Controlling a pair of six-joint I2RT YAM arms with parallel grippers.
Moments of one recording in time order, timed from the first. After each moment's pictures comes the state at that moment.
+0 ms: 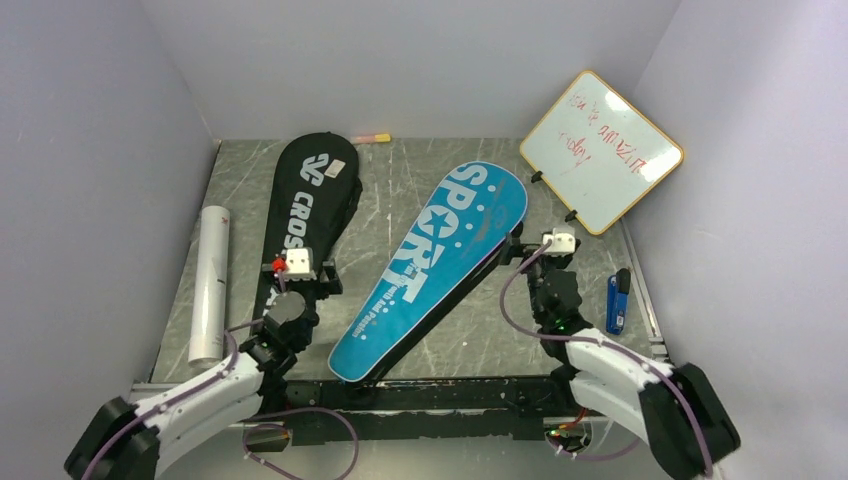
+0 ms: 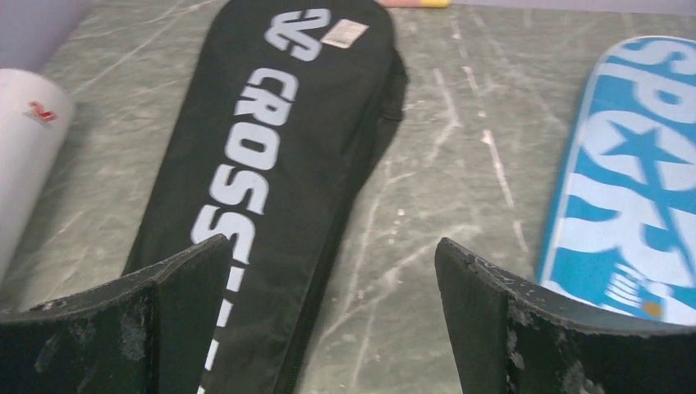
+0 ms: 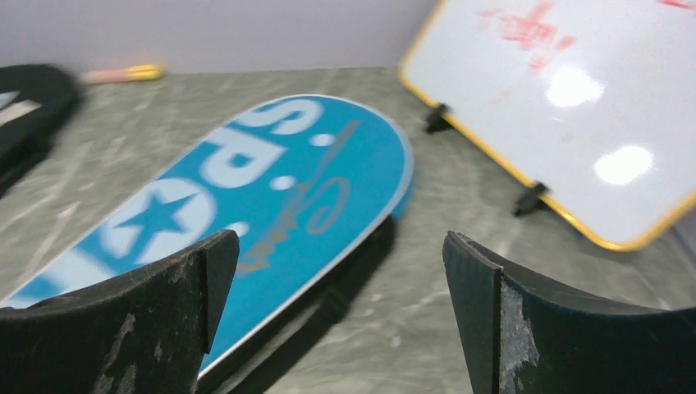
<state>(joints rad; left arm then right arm) -0.68 0.65 0.11 0.45 -0.67 -0.17 0.50 0.88 0.15 0.79 0.41 0.02</state>
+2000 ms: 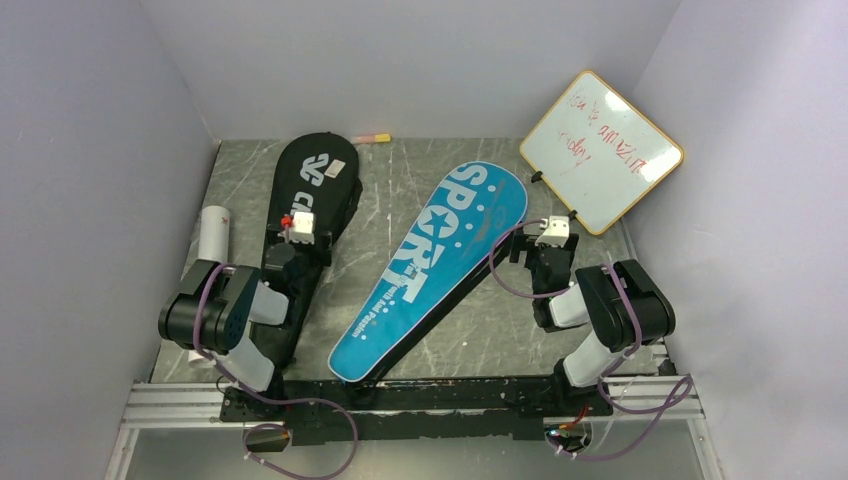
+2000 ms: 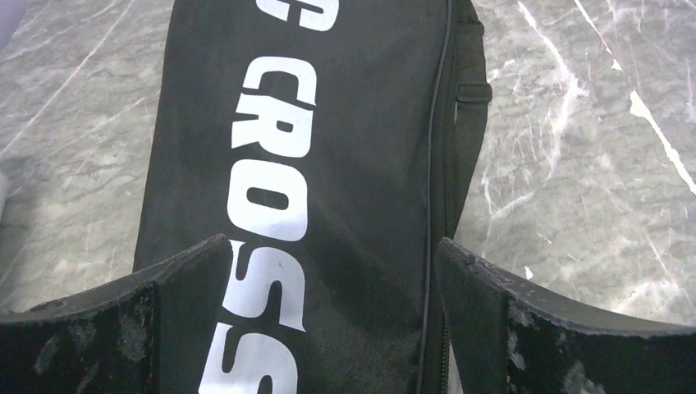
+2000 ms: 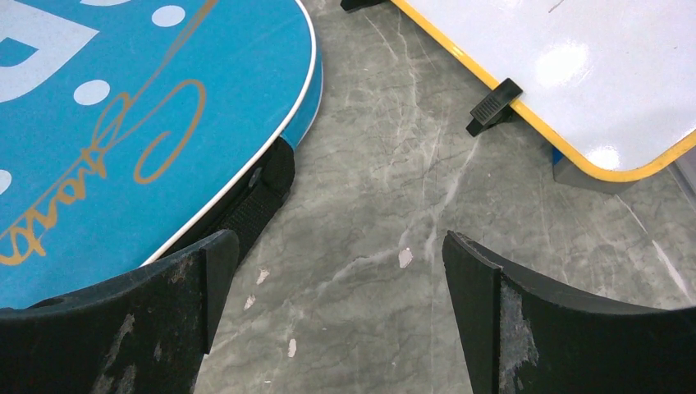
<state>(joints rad) -0.17 1.62 0.28 1.17 -0.12 0.07 0.18 1.62 0.23 1.20 0.30 0.01</state>
